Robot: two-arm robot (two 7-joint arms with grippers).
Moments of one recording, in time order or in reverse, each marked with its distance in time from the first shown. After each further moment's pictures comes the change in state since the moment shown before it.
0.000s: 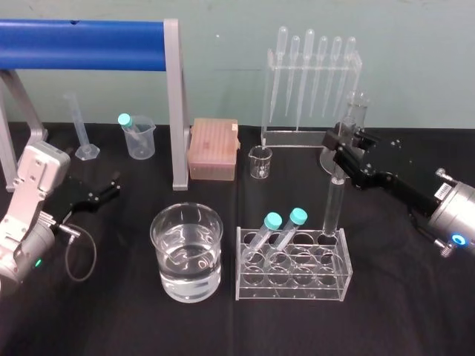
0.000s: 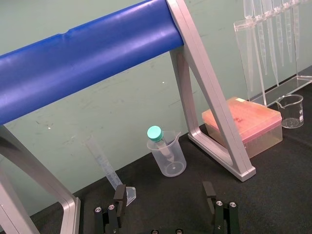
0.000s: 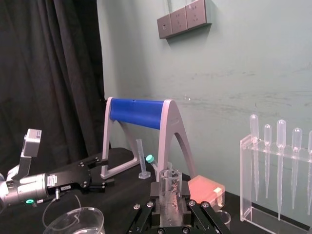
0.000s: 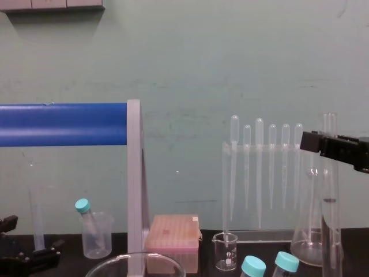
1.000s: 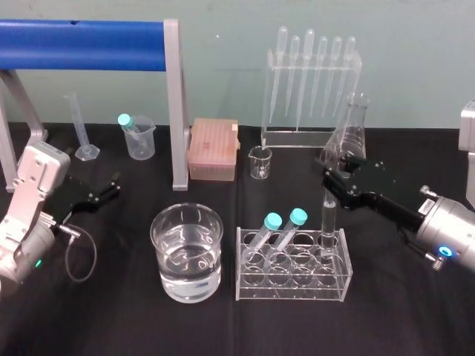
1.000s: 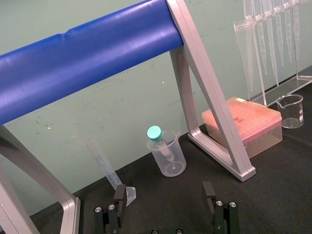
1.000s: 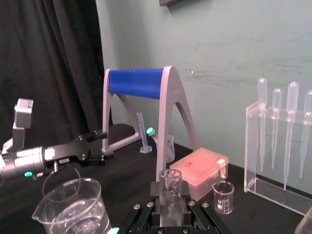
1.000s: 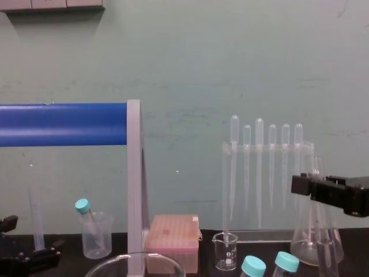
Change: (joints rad) left arm 0.000 0.000 0.000 0.000 0.000 0.000 0.000; right arm 0.036 -0.008 -0.054 0.082 -0.034 0.042 0.026
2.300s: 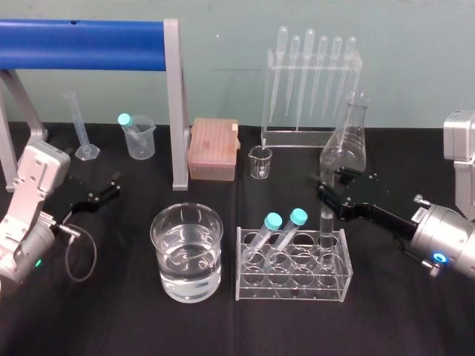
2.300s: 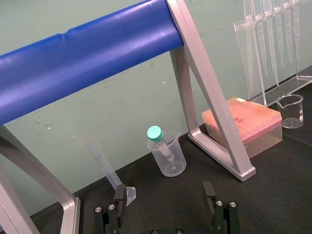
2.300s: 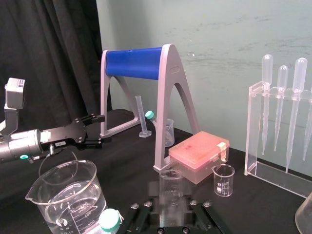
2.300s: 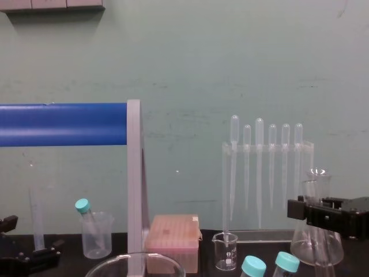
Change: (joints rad) left arm 0.000 0.000 0.000 0.000 0.000 0.000 0.000; right arm 0.020 -0.004 -0.028 0.048 -0.025 0.014 0.014
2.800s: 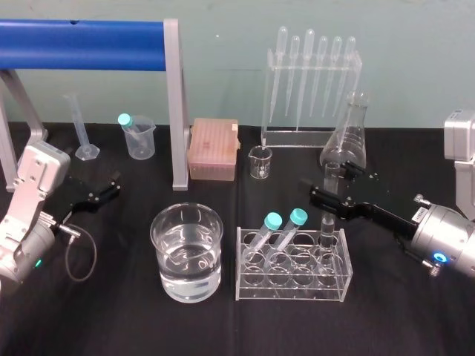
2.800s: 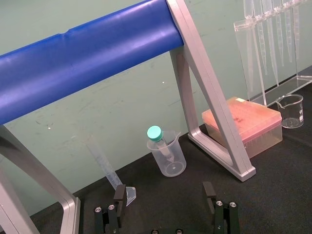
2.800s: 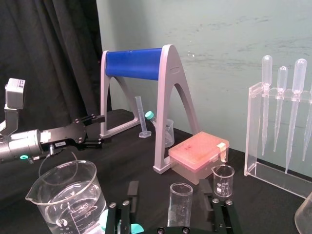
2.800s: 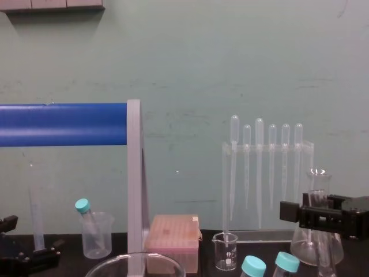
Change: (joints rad) left arm 0.000 0.000 0.000 0.000 0.000 0.000 0.000; right arm -0.001 0.001 0.001 -0.001 0.000 -0.001 0.000
